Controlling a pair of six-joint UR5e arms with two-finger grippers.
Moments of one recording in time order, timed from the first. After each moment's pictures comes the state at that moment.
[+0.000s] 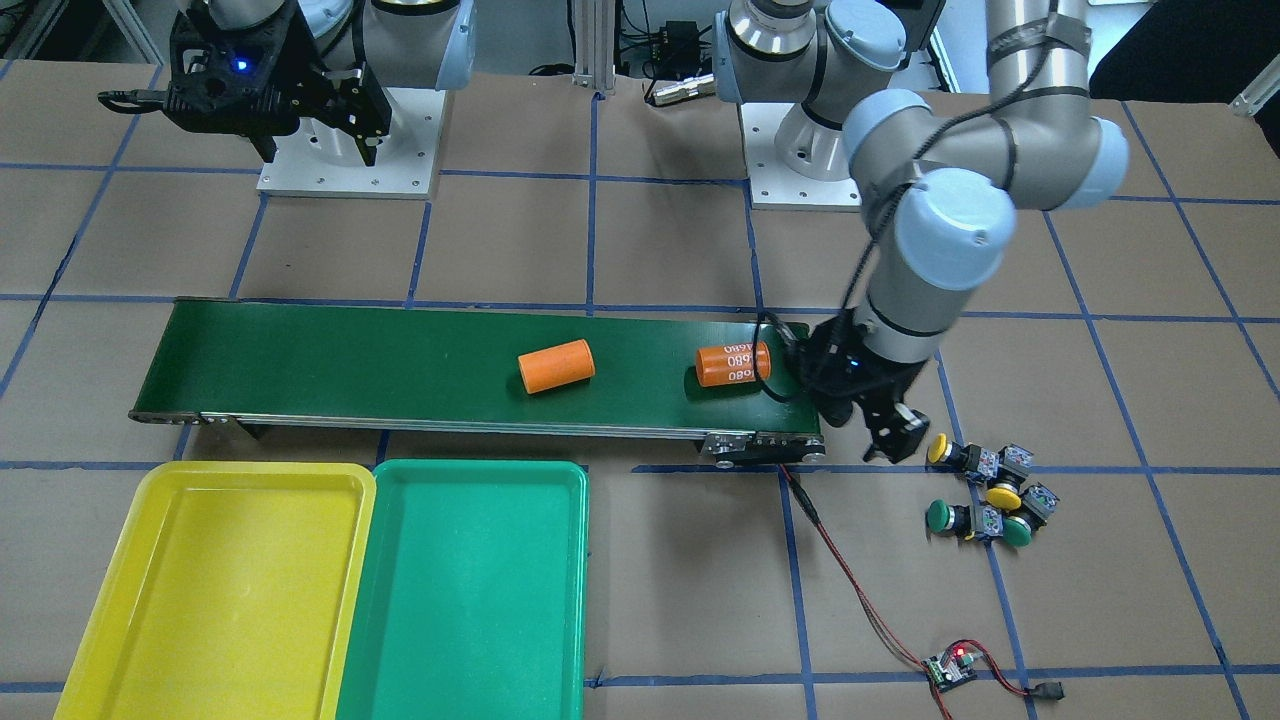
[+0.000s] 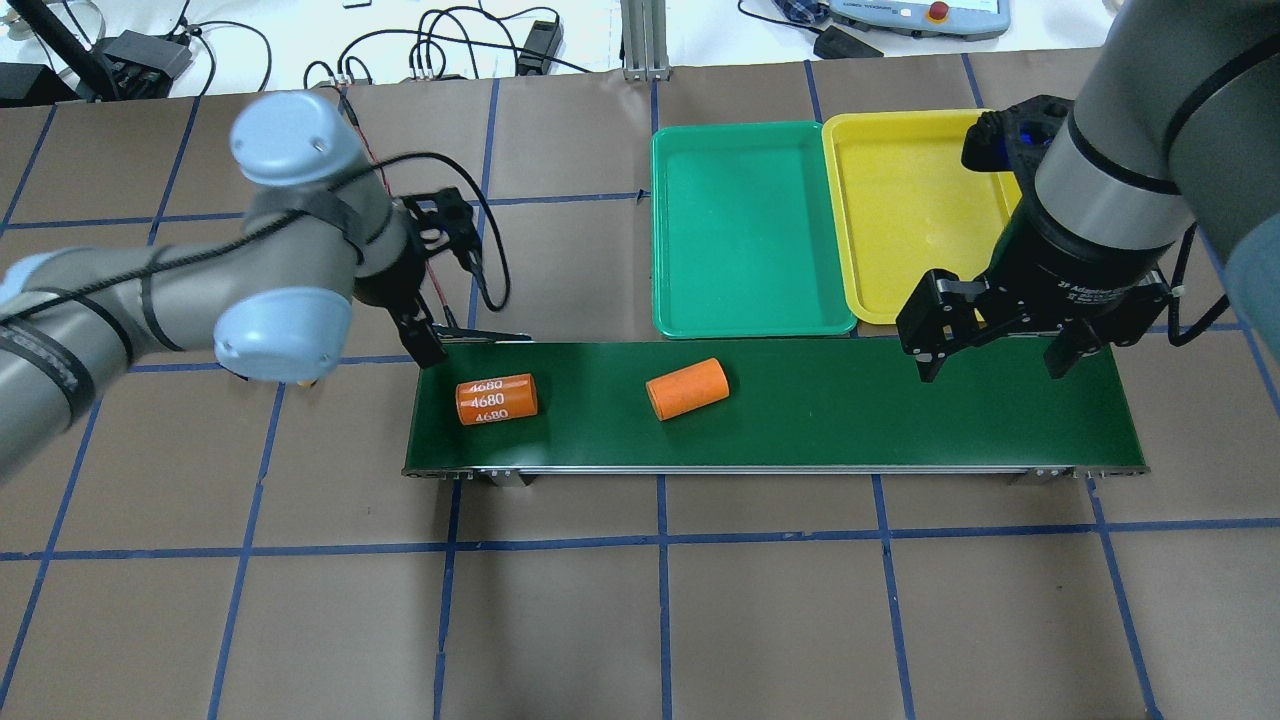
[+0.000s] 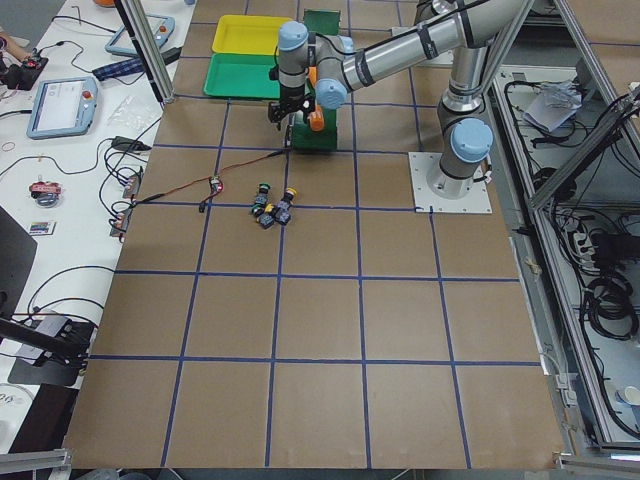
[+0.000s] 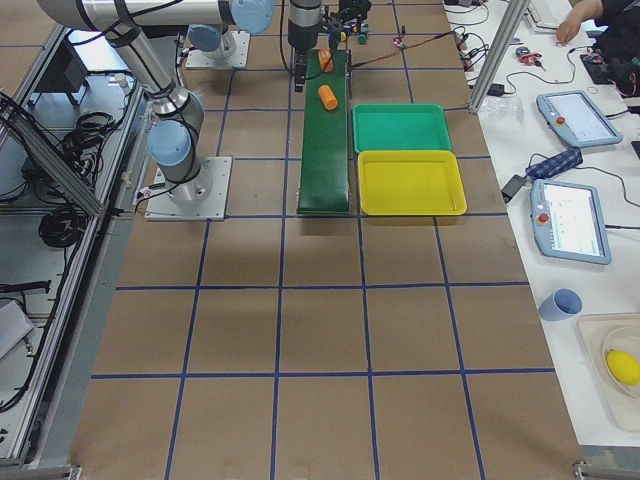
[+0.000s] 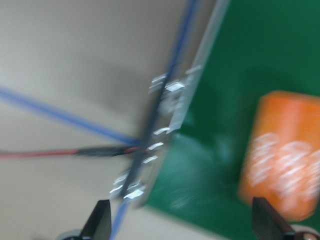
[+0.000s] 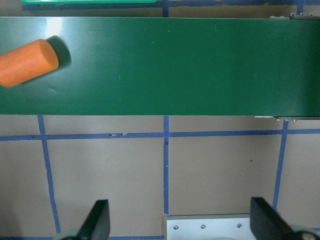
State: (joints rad) left arm -1.47 -1.82 -1.80 -1.05 1.59 1.20; right arm 1.56 -1.79 1.76 -1.43 -1.58 0.00
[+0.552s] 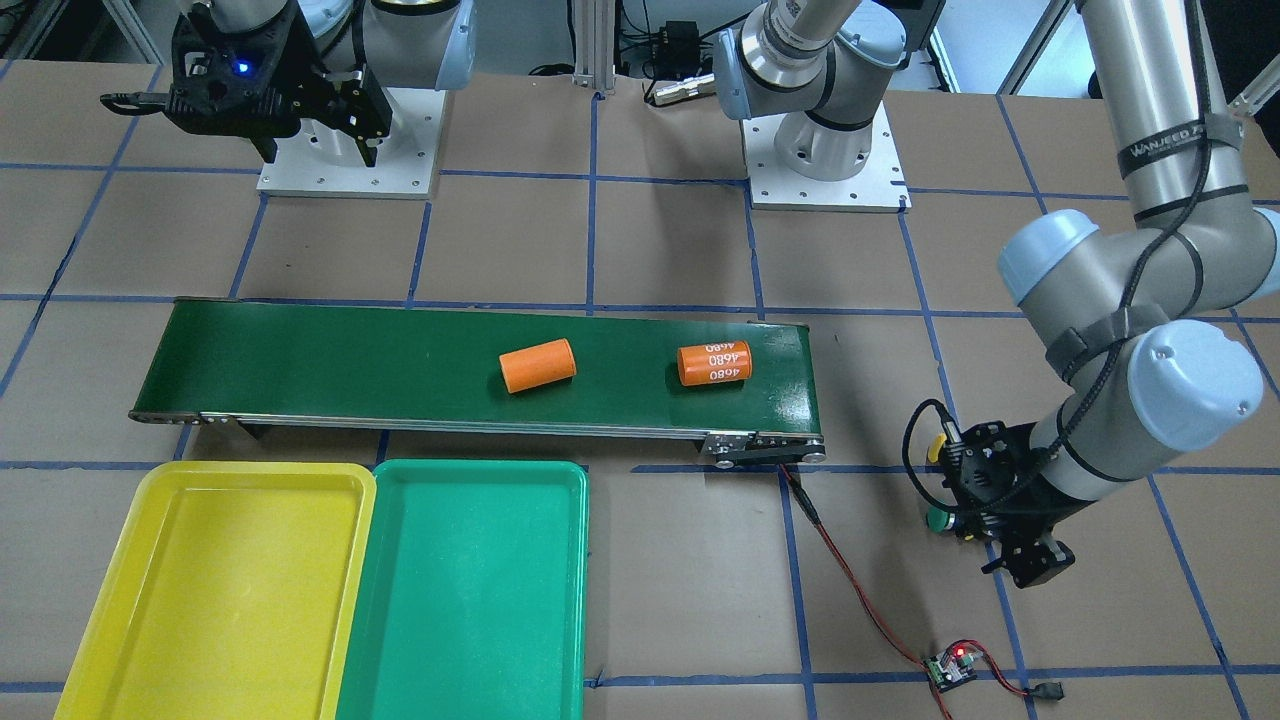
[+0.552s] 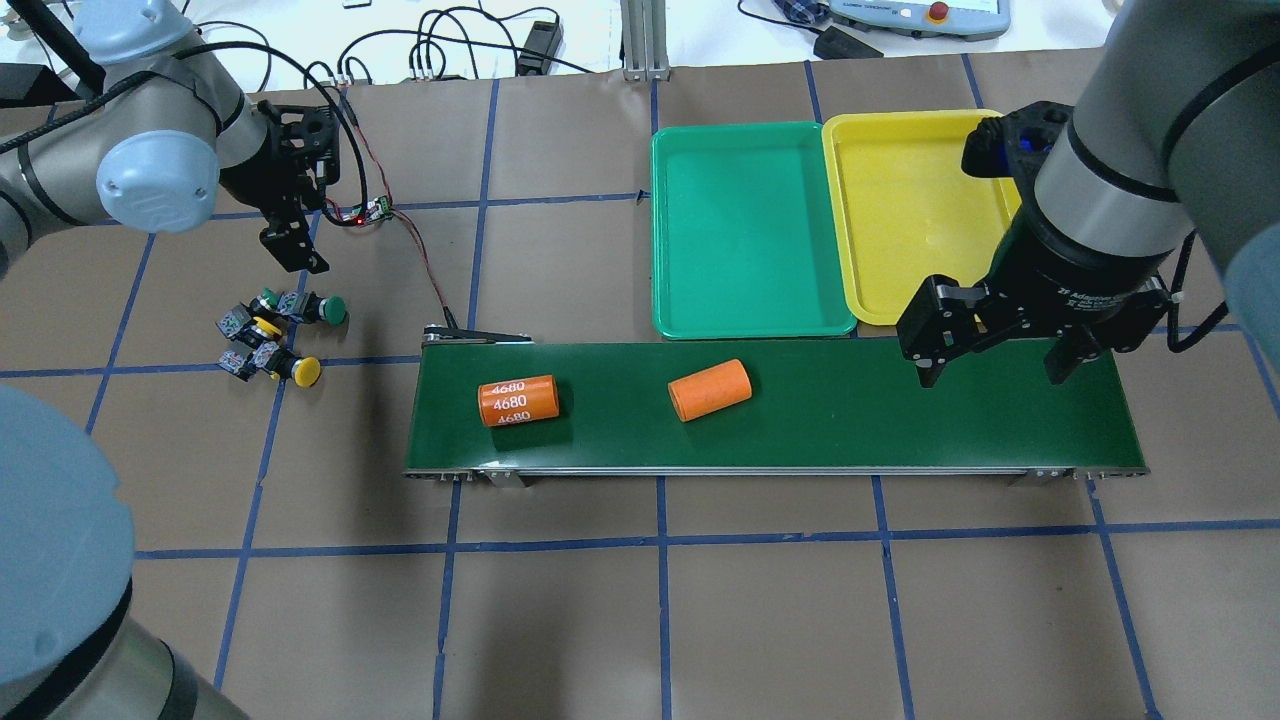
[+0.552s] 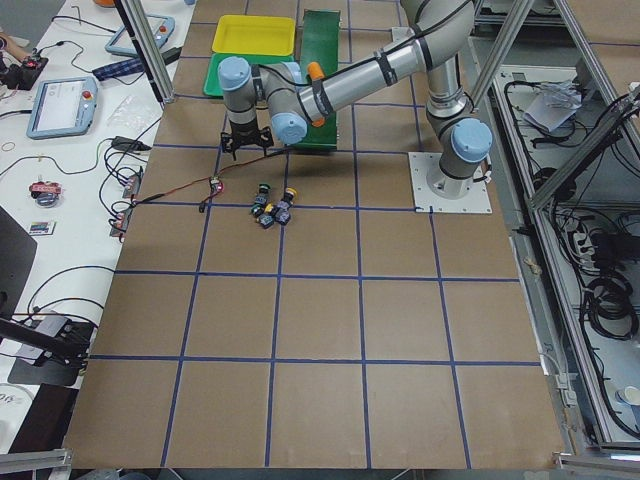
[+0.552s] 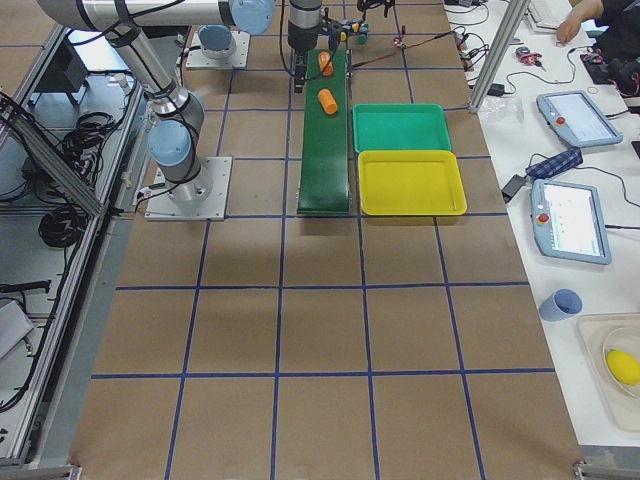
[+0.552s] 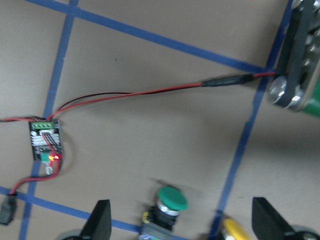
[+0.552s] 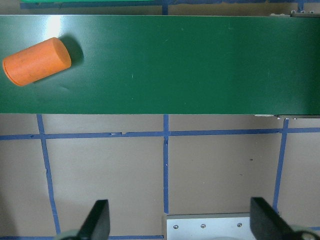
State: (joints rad) left arm -1.30 -2.05 -1.57 -1.08 1.53 1.65; right arm 1.56 -1.79 1.77 -1.43 -1.58 0.00
